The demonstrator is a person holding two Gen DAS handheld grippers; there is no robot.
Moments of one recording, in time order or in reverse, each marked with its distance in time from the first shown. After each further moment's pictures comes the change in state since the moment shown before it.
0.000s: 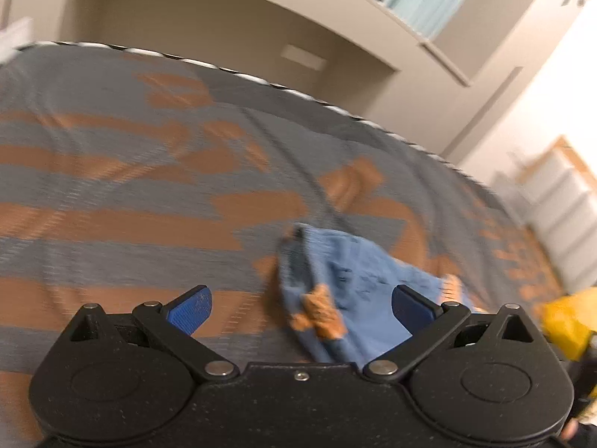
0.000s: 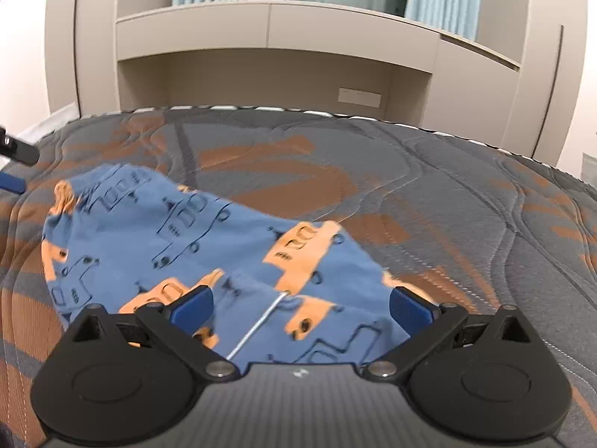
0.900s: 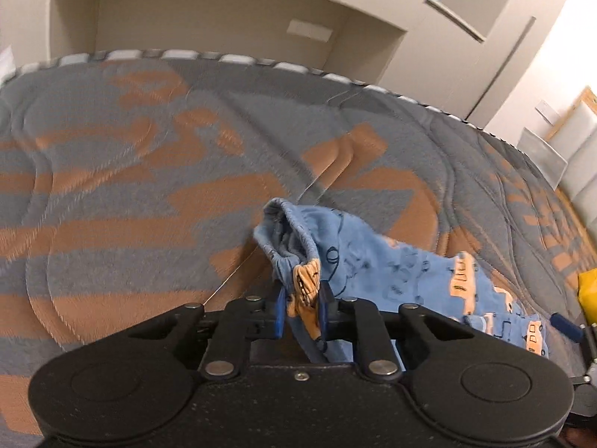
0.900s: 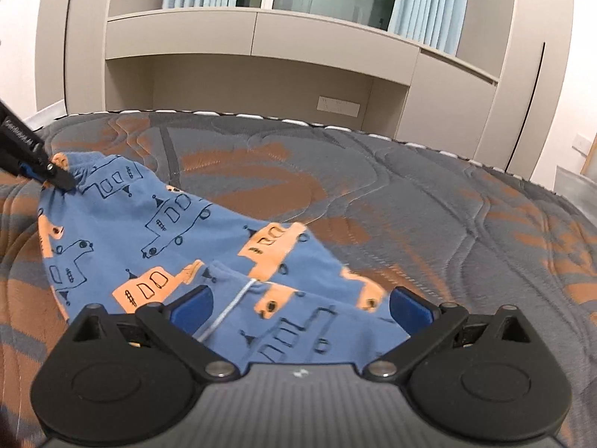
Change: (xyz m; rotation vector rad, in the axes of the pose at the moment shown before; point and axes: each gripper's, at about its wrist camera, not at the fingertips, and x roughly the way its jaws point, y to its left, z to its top) left arm 0.033 -0.070 0.002 0.106 0.085 0.180; right arm -0.045 -0.012 -0.006 -0.023 -0.029 -0.081
